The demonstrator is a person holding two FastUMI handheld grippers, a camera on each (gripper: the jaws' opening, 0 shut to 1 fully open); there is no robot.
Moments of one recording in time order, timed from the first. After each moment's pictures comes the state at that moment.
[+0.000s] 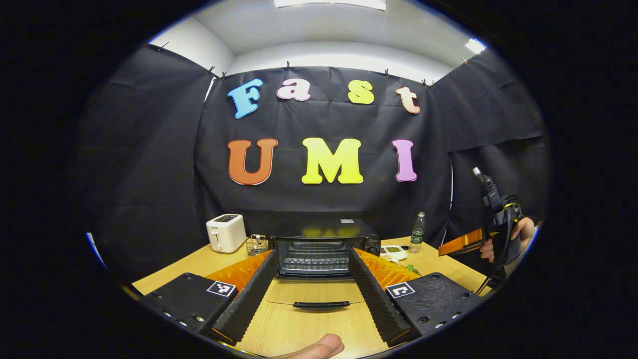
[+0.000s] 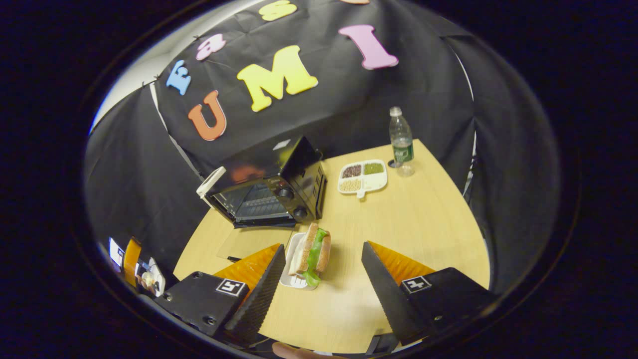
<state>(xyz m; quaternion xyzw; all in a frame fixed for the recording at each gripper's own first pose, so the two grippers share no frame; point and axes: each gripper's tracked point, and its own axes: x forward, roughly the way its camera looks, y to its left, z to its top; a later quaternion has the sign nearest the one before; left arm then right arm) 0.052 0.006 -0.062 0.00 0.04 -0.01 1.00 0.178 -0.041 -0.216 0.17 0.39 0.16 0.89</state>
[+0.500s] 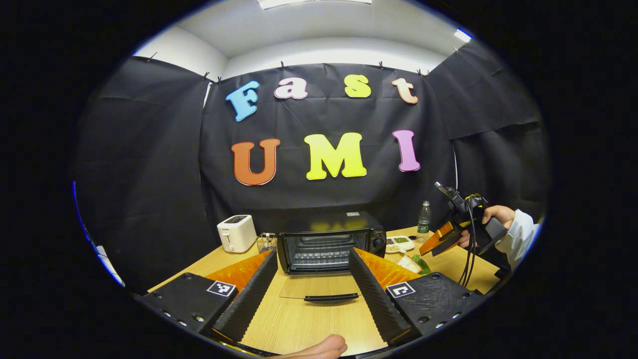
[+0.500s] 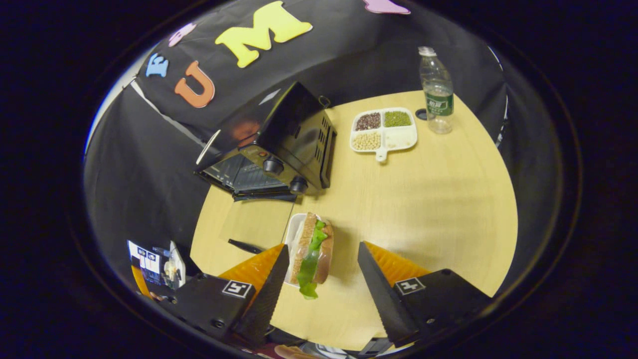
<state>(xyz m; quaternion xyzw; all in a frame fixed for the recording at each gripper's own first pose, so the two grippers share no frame) 0.041 0.003 -0.071 0.04 0.06 0.01 1.00 0.221 -0.009 -0.268 0.19 0.53 0.23 0.79</state>
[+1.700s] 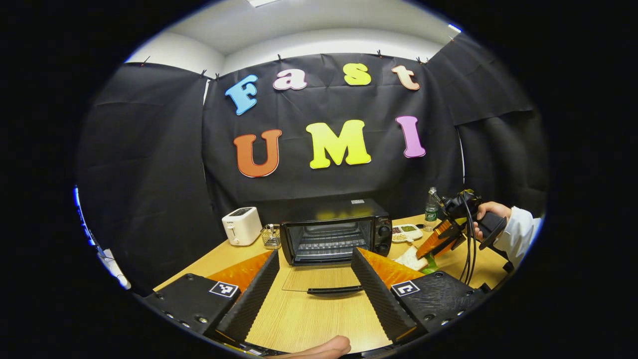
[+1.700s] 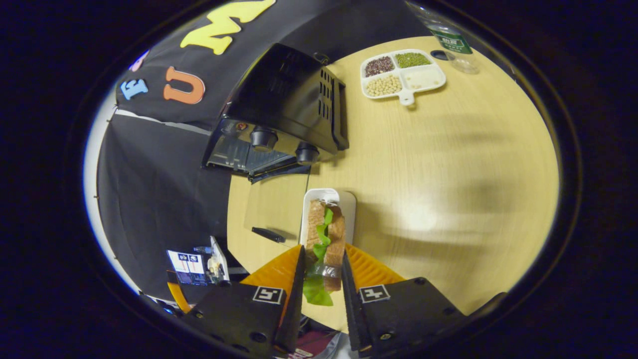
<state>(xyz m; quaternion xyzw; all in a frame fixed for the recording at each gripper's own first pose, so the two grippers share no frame) 0.040 -0.003 -0.092 0.05 0.09 0.03 0.99 0.204 0.028 -0.296 0.27 0.60 0.26 0.70</state>
